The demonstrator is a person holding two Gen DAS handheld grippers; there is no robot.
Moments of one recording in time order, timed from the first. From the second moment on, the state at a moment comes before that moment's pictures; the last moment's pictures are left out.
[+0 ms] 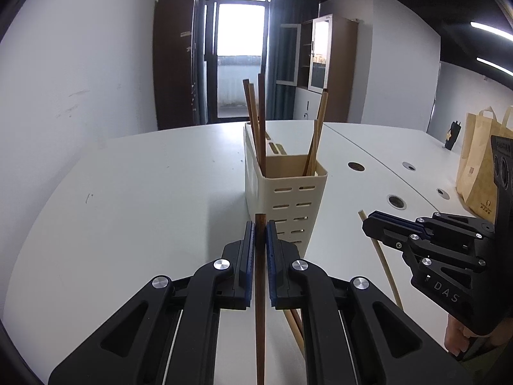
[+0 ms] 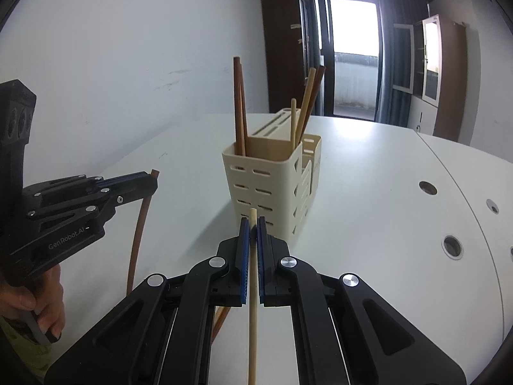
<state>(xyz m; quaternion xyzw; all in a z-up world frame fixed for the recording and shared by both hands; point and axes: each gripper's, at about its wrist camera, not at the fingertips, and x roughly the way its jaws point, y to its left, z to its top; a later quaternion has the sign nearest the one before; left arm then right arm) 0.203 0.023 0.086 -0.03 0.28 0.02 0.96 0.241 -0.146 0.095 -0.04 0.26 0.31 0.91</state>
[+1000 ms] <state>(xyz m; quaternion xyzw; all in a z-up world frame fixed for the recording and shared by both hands) 0.241 0.035 0.150 -0.02 0.14 0.00 0.99 0.295 -0.125 0.150 0.00 0.17 0.34 0.92</state>
